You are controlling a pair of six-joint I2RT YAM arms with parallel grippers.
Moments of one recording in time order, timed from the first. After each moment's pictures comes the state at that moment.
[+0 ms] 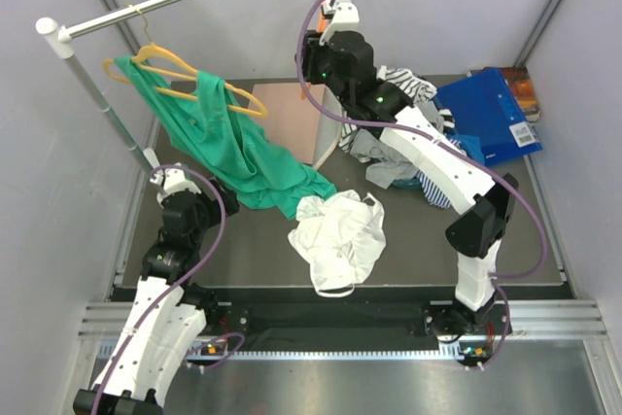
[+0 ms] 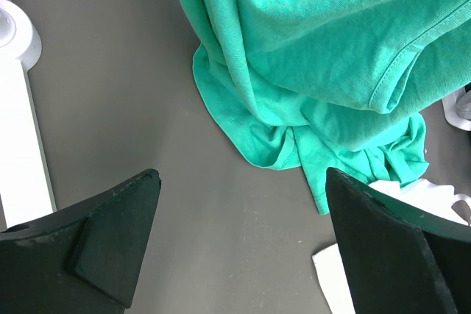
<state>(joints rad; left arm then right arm) -0.16 0.55 0.49 -0.37 -0.17 -0.53 0.76 1.90 2.09 -0.27 0.34 0.29</state>
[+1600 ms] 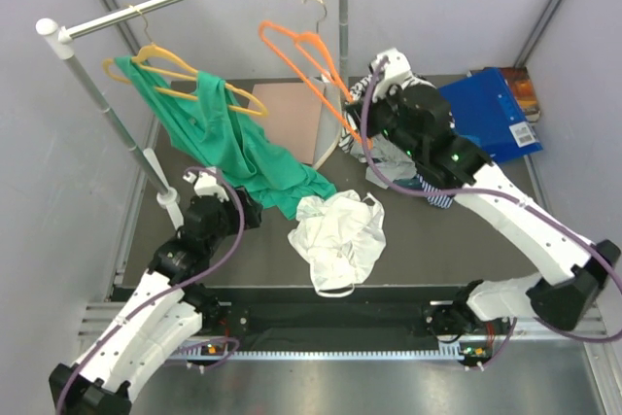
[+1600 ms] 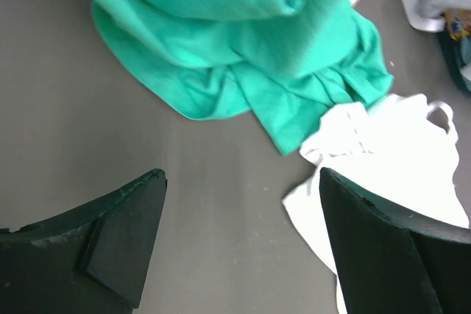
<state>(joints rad) -0.42 0.59 0.48 -0.38 -0.19 -0.52 0.74 1.34 1.46 -0.22 0.15 0.10</state>
